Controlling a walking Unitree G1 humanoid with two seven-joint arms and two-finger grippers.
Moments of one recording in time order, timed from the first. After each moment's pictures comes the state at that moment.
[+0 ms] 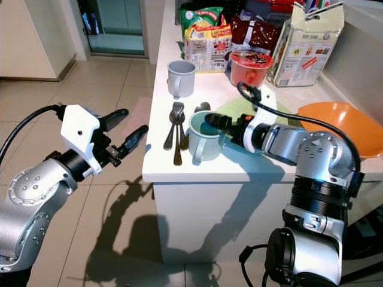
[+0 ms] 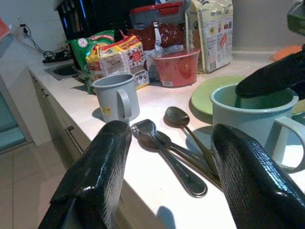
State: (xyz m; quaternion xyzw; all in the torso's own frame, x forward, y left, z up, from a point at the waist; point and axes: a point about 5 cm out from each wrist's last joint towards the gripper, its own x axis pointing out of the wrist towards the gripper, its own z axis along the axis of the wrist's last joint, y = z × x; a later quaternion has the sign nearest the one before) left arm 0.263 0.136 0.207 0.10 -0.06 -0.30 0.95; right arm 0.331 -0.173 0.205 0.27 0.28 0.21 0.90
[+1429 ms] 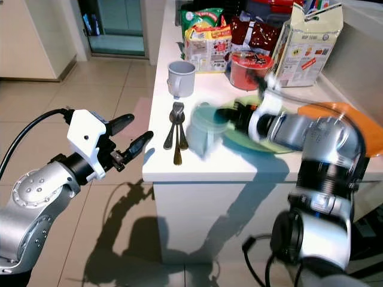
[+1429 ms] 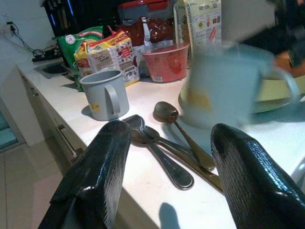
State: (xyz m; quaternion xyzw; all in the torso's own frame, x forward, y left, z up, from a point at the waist) left arm 0.260 0.130 0.202 0.11 -0.05 -0.32 0.94; right arm 0.351 -0.187 0.232 0.31 0.24 0.22 0.89
